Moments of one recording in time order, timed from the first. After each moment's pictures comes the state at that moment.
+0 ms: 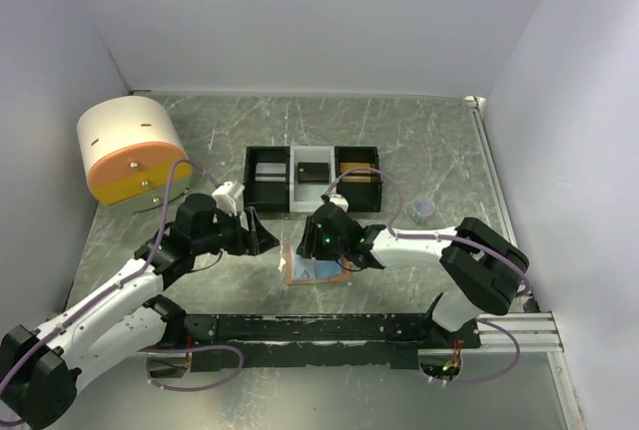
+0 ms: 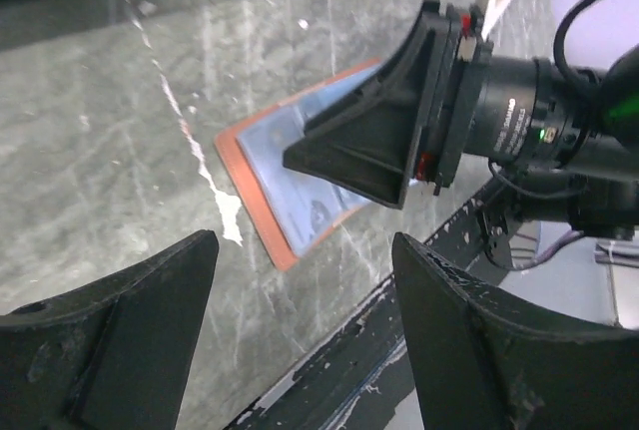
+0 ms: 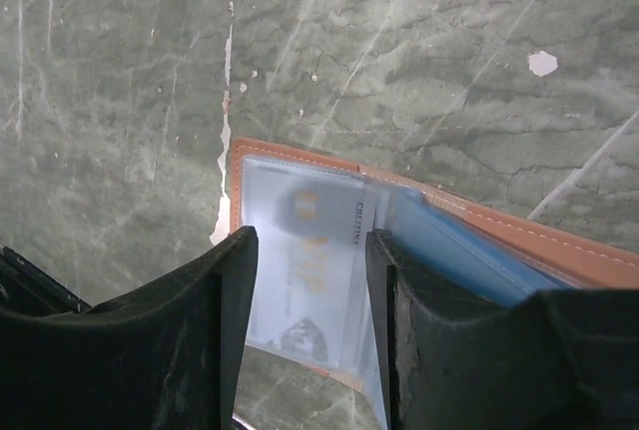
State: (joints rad) left arm -0.55 0.82 0.48 -0.21 0.32 -0.61; right arm 0.95 1.55 0.66 0.06 0.06 0.89
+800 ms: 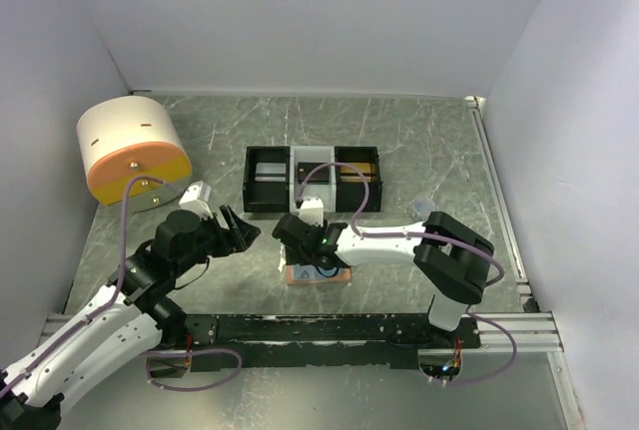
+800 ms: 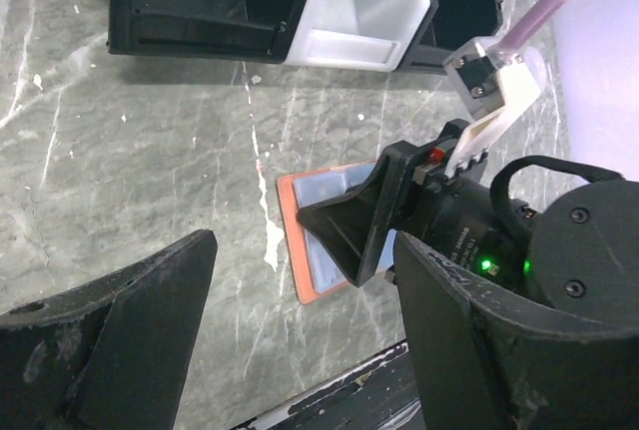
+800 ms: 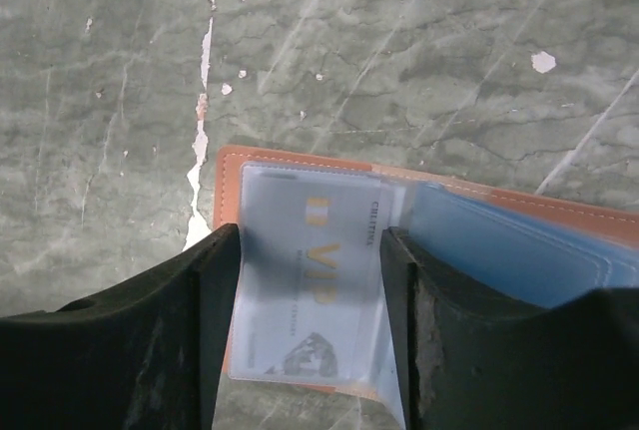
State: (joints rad) left arm -0.67 0.55 0.49 -0.38 -0.09 -0.78; right arm 1.13 1.72 0.96 -0.31 0.40 0.88
